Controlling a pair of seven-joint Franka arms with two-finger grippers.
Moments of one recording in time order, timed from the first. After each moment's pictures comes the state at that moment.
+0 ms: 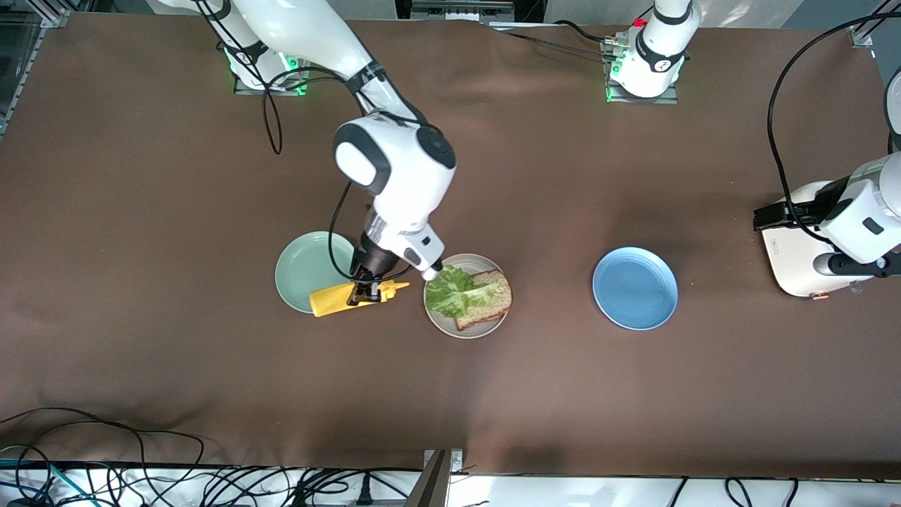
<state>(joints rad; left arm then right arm) 0.05 0.30 -0.06 -1.35 0.07 1.45 -0.02 0.82 0.74 -0.18 -1.24 -0.71 1.98 -0.83</state>
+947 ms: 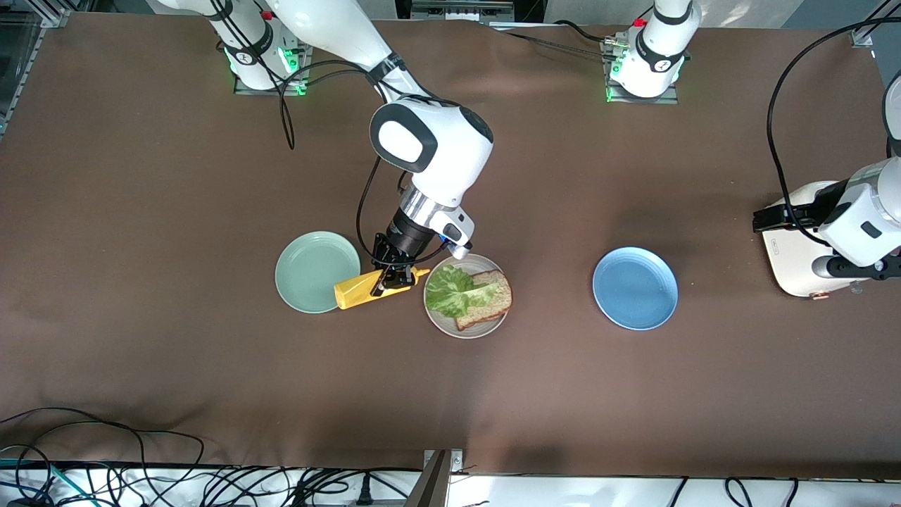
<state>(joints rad) 0.05 0.31 -0.05 -1.35 0.07 1.45 -0.02 0.89 0.75 -0.18 -1.24 -0.81 1.95 -0.83</state>
